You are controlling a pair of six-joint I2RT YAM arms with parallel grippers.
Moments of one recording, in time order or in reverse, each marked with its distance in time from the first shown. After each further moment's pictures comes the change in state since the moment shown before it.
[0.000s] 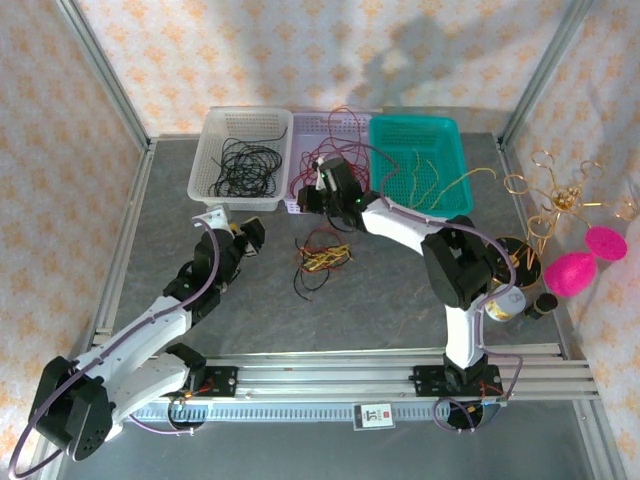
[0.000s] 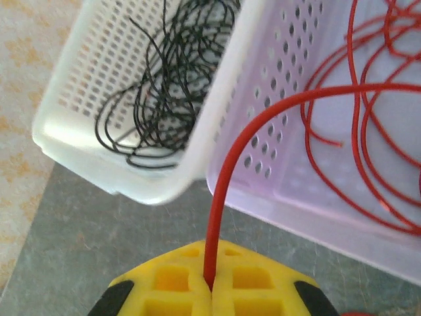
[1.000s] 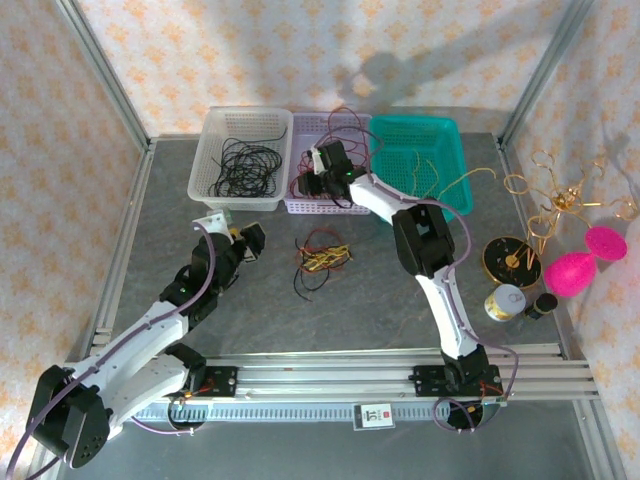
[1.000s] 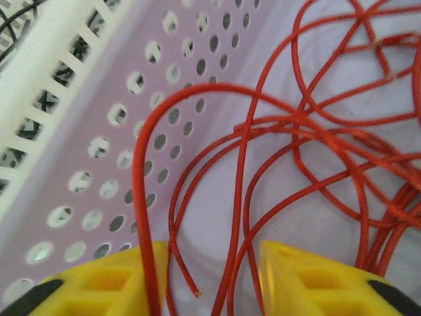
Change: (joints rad) left arm 0.000 -0.046 -0.019 -0.047 0.047 -0.005; right arm -0.104 0.435 0.520 -0.230 0.002 -0.331
